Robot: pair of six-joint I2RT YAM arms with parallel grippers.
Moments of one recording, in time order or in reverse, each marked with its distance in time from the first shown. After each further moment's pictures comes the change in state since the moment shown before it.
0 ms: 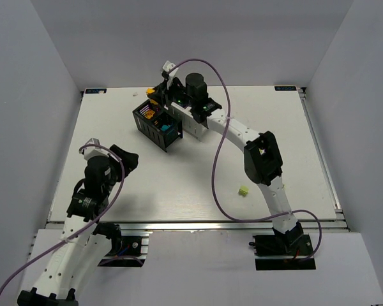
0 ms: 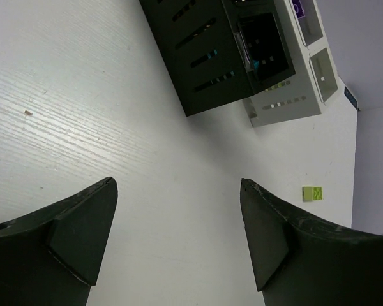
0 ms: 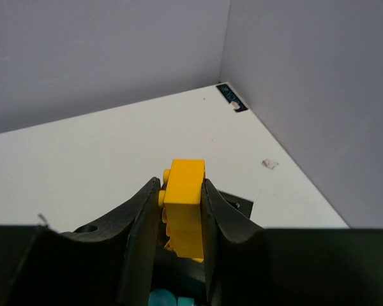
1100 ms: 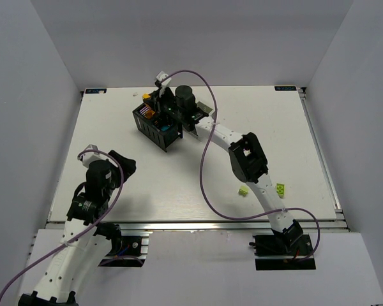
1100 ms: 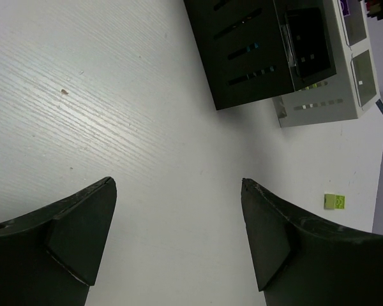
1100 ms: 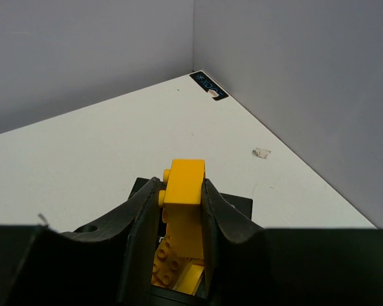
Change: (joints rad) left arm 0.000 -0.037 -0.033 -0.098 -0.066 -0.035; right arm 0.044 0.217 0.122 0.148 0.183 0.038
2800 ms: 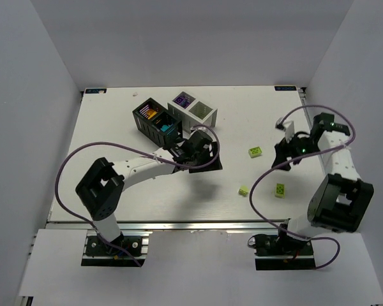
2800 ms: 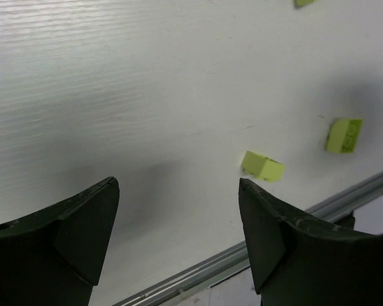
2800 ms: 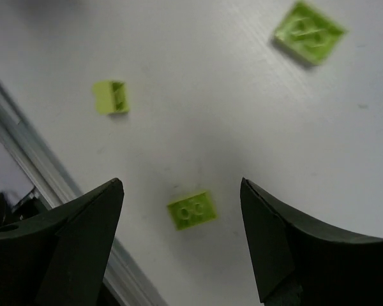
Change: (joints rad) left arm -0.632 1.187 0.658 0.213 0.191 0.001; right arm -0.981 -1.001 -0.946 -1.527 -0.378 -0.991
